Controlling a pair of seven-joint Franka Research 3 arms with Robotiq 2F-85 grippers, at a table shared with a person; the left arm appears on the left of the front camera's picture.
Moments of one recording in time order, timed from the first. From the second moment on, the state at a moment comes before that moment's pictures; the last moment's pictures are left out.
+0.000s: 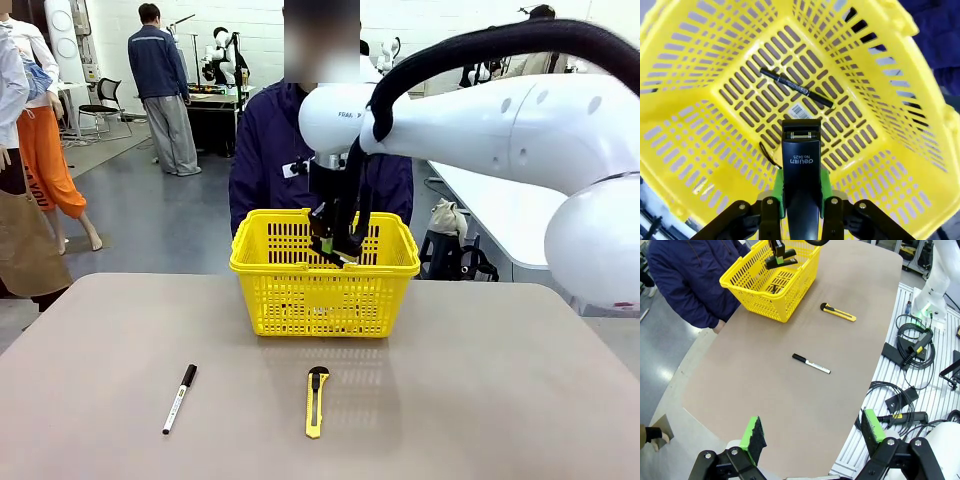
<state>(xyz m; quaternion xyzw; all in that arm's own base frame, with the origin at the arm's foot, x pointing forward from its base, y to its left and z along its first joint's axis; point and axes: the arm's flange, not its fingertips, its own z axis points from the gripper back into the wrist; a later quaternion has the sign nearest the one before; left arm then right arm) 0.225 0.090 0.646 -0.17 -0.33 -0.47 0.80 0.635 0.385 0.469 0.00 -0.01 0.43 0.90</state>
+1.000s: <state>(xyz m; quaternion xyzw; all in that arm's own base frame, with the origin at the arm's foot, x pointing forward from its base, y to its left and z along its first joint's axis) 0.225 0.090 0.646 -0.17 -0.33 -0.47 0.80 0.647 0.396 0.429 0.00 0.06 0.46 0.89</state>
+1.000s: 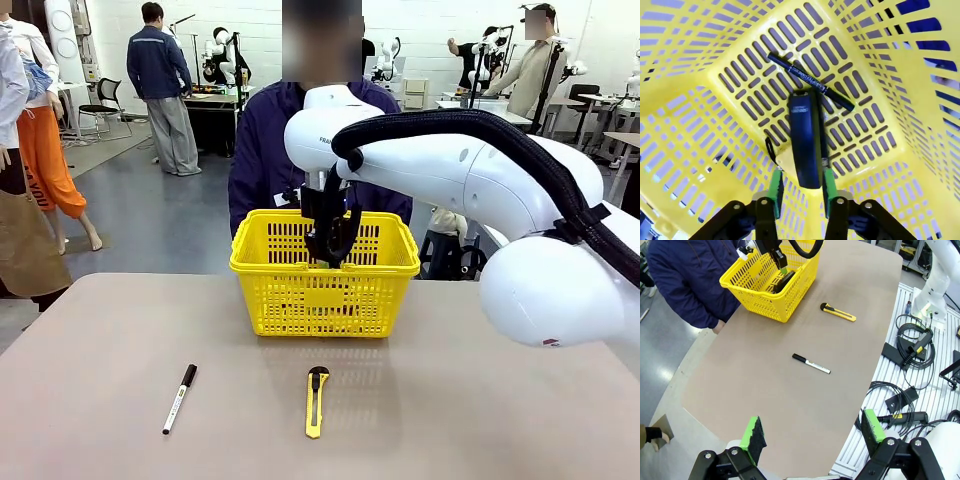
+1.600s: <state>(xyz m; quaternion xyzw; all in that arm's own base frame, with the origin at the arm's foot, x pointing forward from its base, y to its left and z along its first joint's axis) 0.225 0.090 0.646 -0.17 -0.33 -0.47 0.80 0.644 0.397 0.441 0.00 0.05 0.46 0.88</state>
